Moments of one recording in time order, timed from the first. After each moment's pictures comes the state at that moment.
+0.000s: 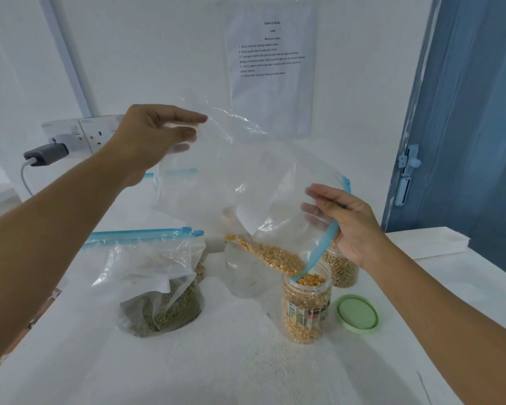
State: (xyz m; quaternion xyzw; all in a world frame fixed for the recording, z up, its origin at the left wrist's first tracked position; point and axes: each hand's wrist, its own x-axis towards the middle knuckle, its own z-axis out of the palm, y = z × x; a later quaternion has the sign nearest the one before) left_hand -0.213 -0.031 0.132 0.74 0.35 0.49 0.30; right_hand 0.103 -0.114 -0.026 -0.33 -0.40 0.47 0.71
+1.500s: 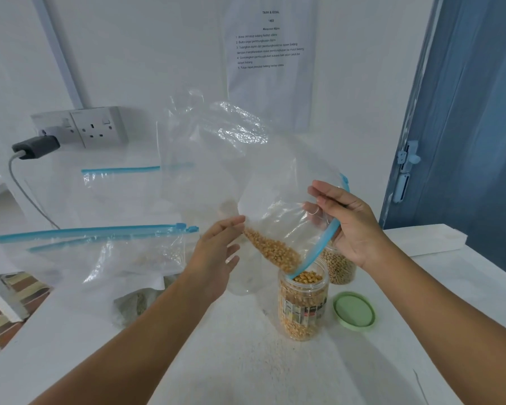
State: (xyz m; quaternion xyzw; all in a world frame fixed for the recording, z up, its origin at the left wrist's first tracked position) left_hand -0.134 -0.085 -0.043 0.41 0.44 0.46 0.65; right_hand 0.108 -0.115 -0.031 -0.32 -0.41 0.49 0.70
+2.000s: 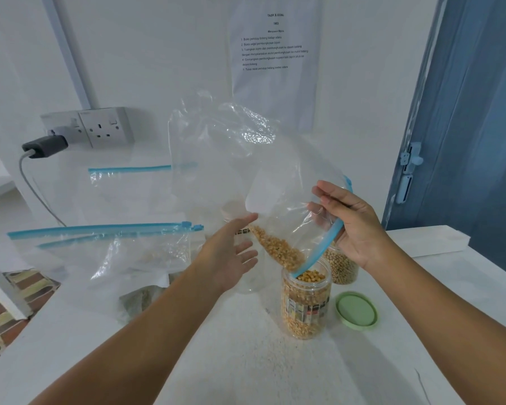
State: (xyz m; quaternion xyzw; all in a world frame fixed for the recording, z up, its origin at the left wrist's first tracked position) left_hand -0.126 -0.079 -0.034 0.34 0.41 0.41 0.74; right_hand 0.107 -0.115 -0.031 -0.31 -0.39 0.50 0.71
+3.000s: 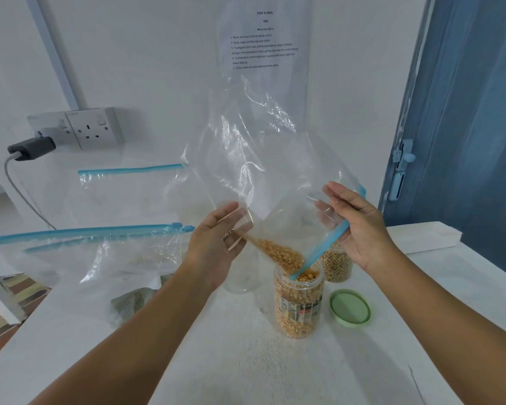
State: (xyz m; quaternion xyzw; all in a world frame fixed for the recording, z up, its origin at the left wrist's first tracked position) left_hand -0.129 -0.069 -0.044 0.39 0.33 0.53 0.68; right_hand 0.130 -0.116 -0.046 -0.32 -0.32 0.48 0.76
